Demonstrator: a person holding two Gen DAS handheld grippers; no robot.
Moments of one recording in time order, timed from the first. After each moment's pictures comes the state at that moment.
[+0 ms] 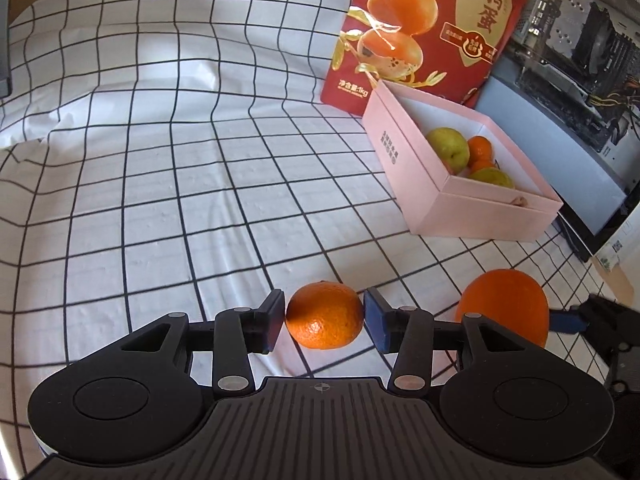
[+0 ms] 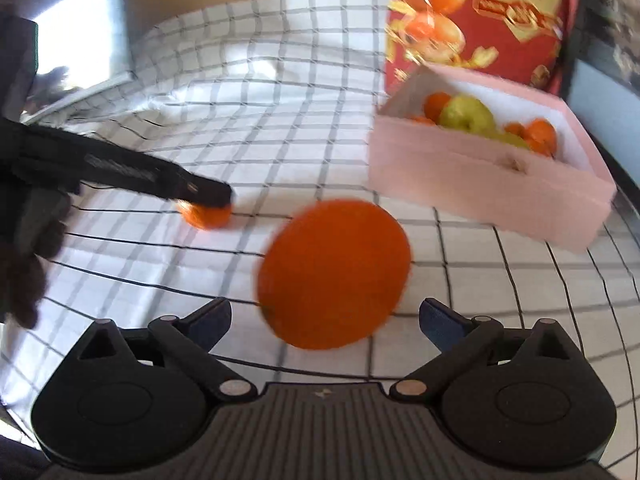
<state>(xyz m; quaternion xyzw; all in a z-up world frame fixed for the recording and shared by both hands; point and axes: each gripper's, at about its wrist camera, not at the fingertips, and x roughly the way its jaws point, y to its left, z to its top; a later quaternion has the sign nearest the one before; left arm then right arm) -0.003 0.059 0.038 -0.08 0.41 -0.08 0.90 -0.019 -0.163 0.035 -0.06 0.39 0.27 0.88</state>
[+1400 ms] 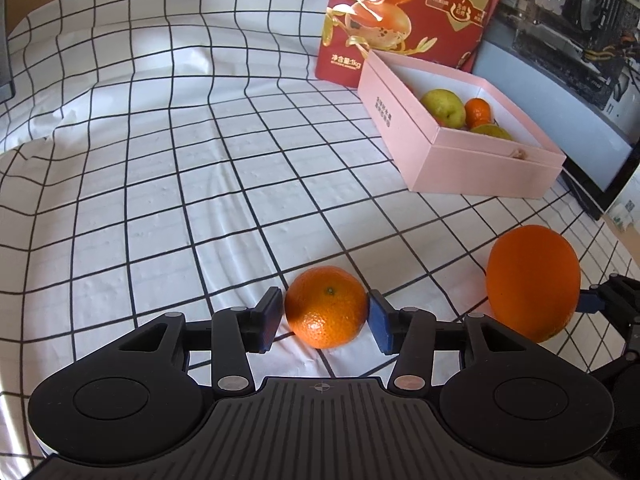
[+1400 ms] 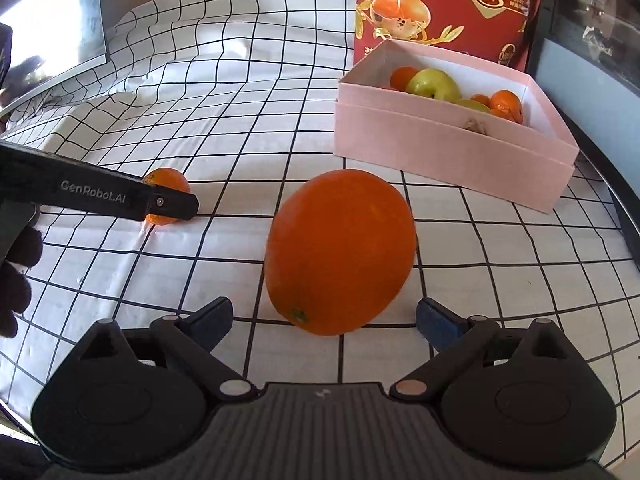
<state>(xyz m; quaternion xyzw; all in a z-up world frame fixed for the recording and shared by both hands) -0.020 0.045 0.030 -0.04 0.43 -0.08 0.90 -0.031 -0.176 0.018 -0.06 0.42 0.21 0.88</state>
